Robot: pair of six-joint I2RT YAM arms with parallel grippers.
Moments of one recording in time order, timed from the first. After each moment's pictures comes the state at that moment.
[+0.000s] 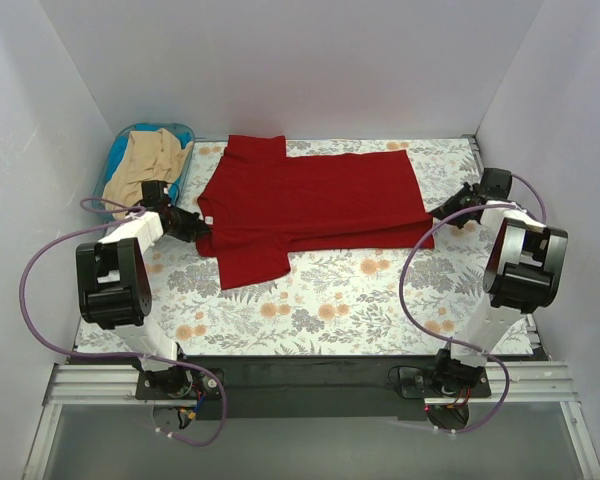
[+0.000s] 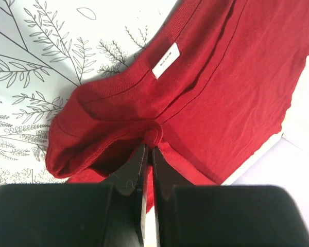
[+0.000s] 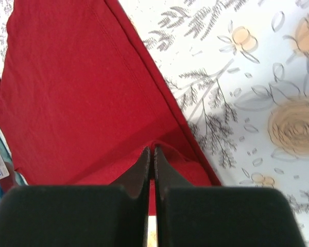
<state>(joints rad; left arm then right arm) 0.12 1.70 1.03 -0.33 0.28 -1.08 -0.25 1.80 1.12 -0.19 -0.39 0.64</state>
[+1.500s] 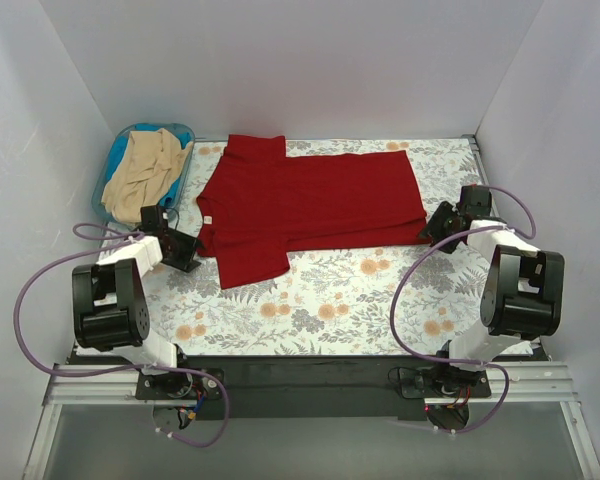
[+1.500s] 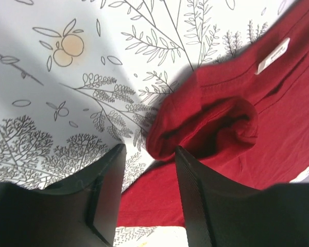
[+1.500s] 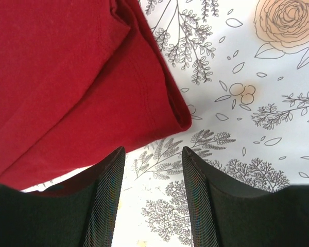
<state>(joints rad) 0.14 1.55 0.78 -0.30 0.14 -1.06 -0.13 1.60 0.91 -0.28 -0.20 0.49</state>
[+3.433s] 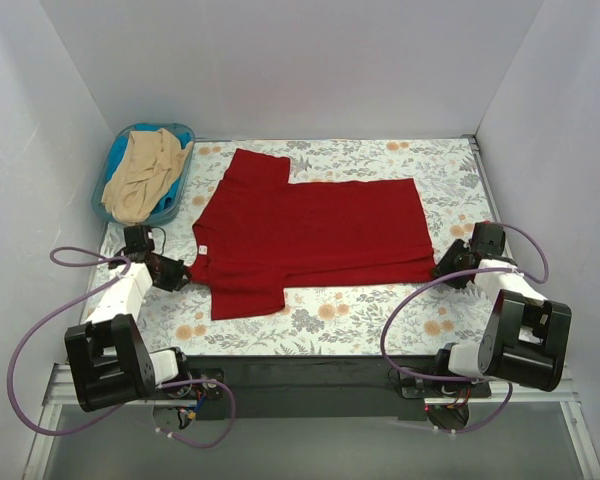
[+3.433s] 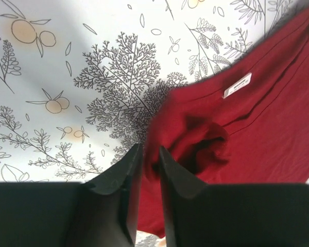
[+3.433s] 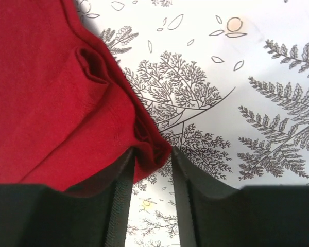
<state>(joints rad) 0.23 1.23 0.65 -0.55 0.09 -1.02 -0.24 1.32 0.58 -0.31 -0.18 0.44</state>
